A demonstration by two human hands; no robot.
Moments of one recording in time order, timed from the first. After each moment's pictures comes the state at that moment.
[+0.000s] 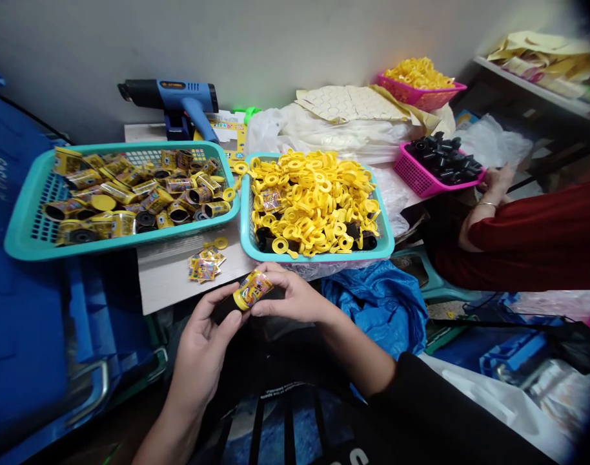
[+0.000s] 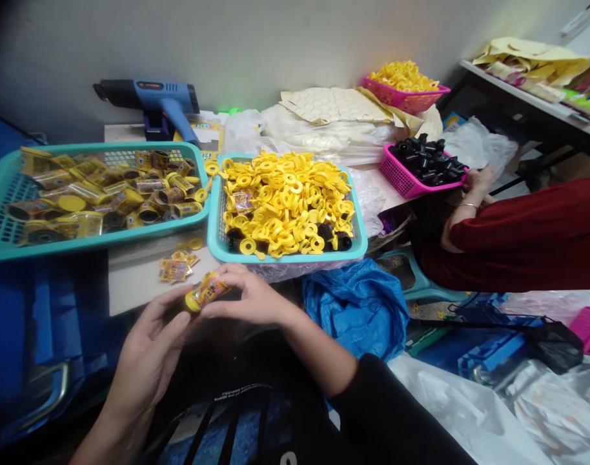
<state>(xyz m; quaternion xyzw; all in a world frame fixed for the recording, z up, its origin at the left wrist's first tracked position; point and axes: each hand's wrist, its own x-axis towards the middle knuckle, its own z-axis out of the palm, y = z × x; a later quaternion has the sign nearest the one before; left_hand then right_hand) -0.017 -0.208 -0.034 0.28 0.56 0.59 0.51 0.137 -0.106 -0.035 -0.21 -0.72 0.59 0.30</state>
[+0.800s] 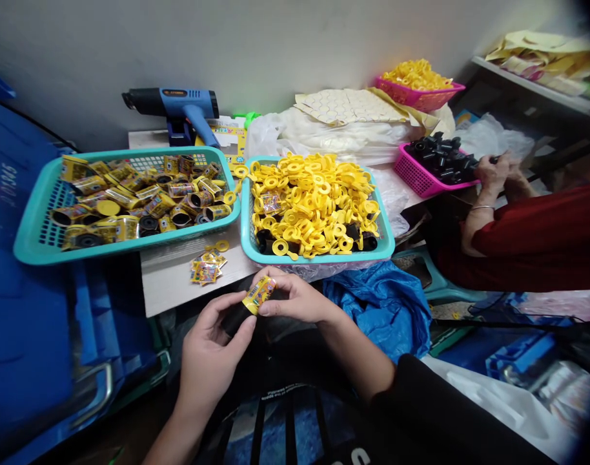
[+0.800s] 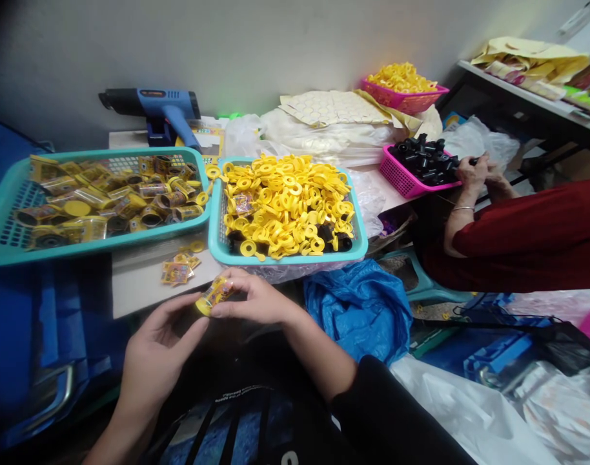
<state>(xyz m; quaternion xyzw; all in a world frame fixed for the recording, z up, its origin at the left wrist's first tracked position) -0.011 -0.210 -0.039 0.41 0.61 0.56 0.38 0.143 -0.107 -0.041 -0.19 -0.68 0.64 0.29</state>
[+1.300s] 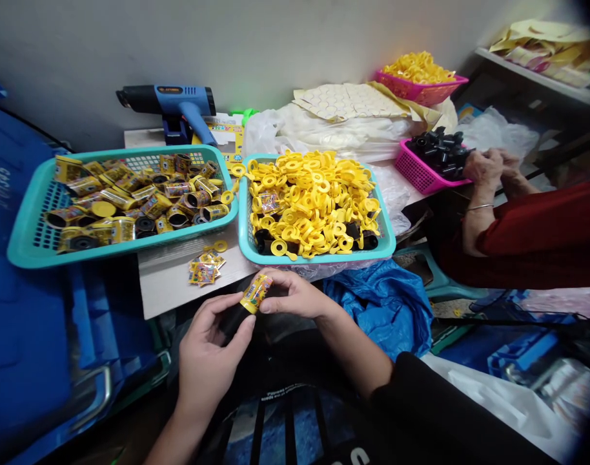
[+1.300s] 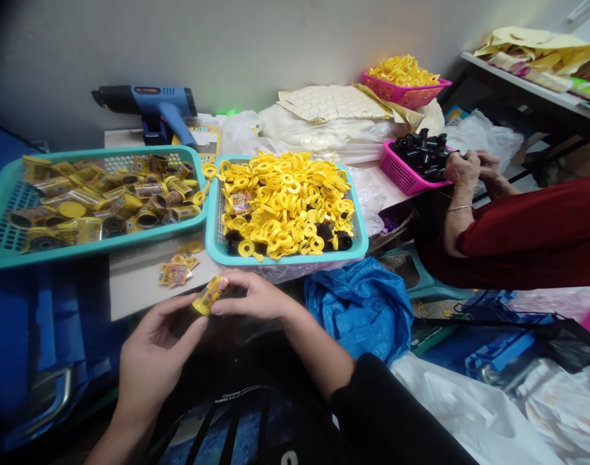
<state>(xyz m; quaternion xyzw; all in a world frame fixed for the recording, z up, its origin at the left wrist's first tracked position) -0.011 -0.210 -0.043 0.44 0.62 0.56 0.34 0.142 -0.098 -0.053 -0.16 -0.66 0.67 0.31</state>
